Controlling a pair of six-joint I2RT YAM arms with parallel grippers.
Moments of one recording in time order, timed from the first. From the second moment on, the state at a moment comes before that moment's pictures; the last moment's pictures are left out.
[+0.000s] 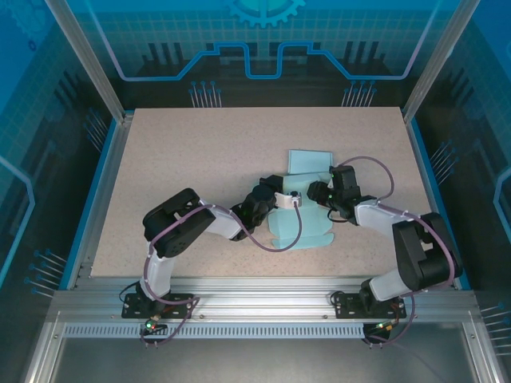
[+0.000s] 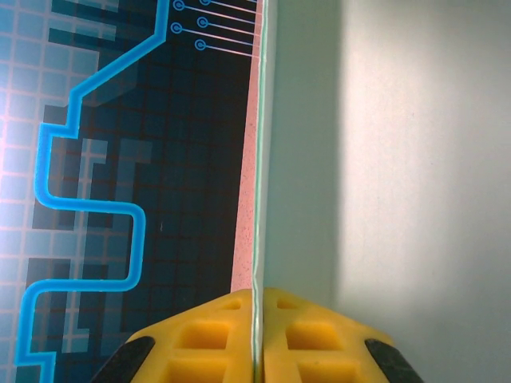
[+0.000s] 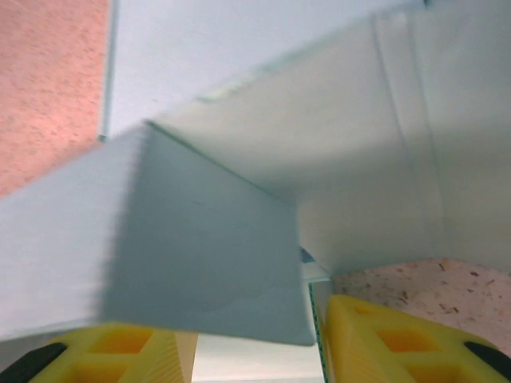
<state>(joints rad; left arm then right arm) -0.82 2.01 0.90 0.89 -0.39 1.25 0.26 1.47 0.65 0.04 -0.11 0.60</state>
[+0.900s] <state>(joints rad) -0.82 2.09 0.88 1.08 -0.39 1.38 -0.02 1.08 0.68 -0.28 -0.22 0.47</state>
